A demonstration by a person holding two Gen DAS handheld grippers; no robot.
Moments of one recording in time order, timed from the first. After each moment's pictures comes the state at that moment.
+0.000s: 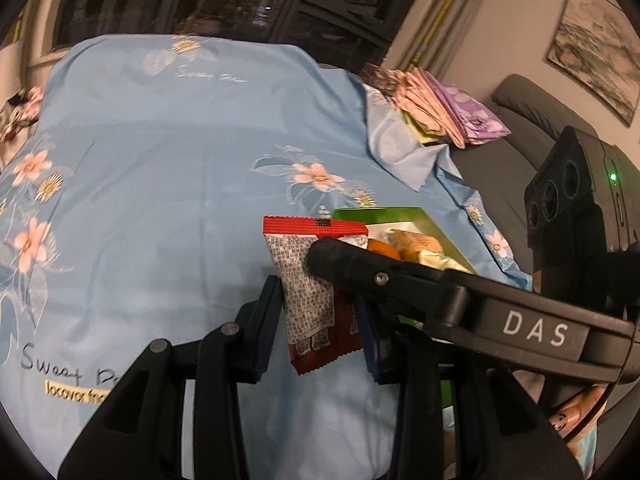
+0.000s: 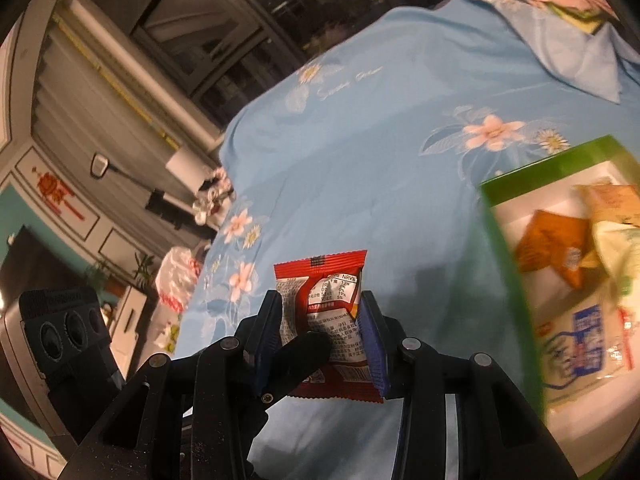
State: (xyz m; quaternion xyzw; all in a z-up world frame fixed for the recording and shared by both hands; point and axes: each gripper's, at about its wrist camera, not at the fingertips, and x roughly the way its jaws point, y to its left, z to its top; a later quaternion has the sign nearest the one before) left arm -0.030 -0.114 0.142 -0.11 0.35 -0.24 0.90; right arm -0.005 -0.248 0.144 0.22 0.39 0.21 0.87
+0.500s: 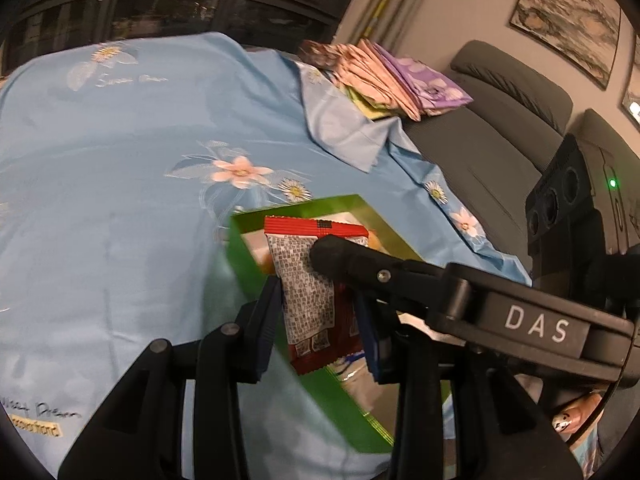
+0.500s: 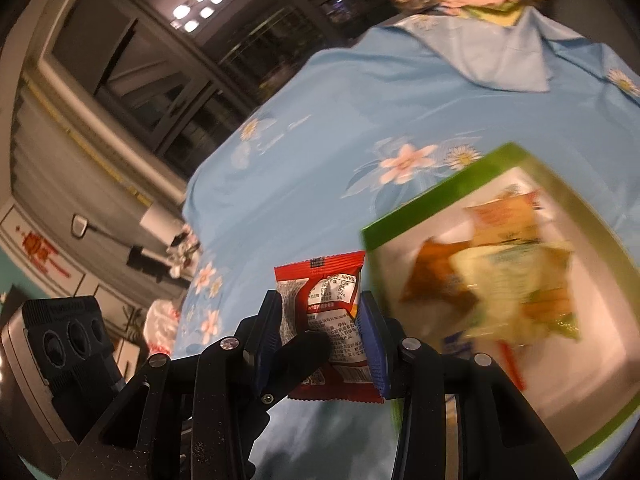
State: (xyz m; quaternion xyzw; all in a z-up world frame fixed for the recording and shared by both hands) left arm -0.009 -0.211 0.145 -0.08 0.36 -0.31 0.88; right arm -0.014 -0.346 0.145 0.28 0.36 0.14 0.88
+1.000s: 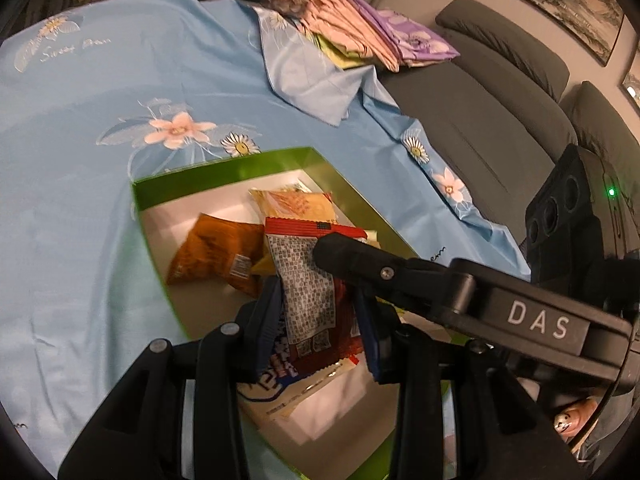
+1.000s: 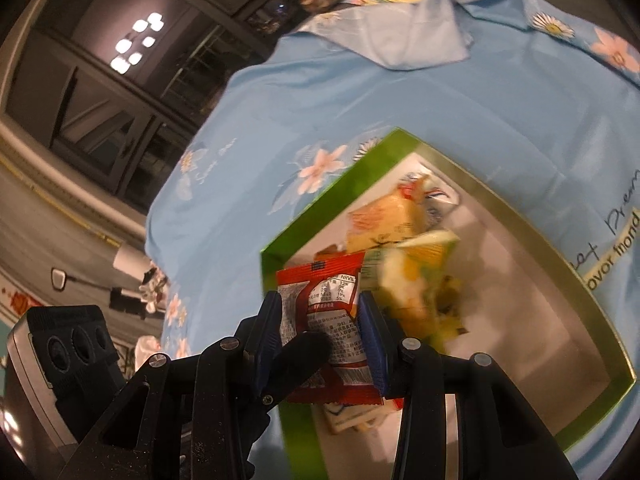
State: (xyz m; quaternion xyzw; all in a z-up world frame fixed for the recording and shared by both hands) left arm 0.013 -0.283 0.116 -0.06 0.42 -0.35 0.83; right arm -0.017 -0.418 0.110 0.34 0.38 0.06 0.86
